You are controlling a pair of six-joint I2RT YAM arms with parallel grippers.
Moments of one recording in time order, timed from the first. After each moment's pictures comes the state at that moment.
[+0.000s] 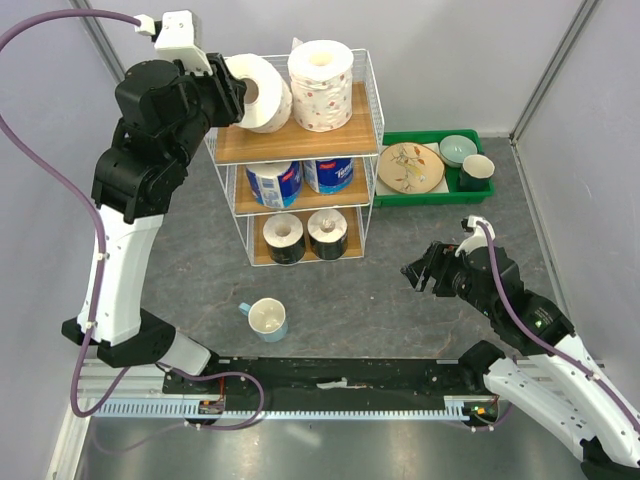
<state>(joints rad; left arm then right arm) -0.49 1.50 2.27 -0.83 -0.31 -0.17 0.62 0.57 0.79 -0.71 0.10 0.66</state>
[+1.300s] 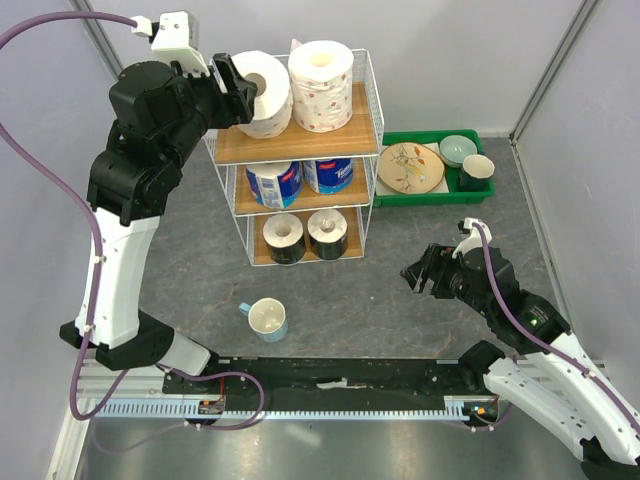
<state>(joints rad) -0.47 1.48 2.28 -0.85 -0.22 -0.21 0.62 0.58 0.77 -0.71 0.11 0.66</state>
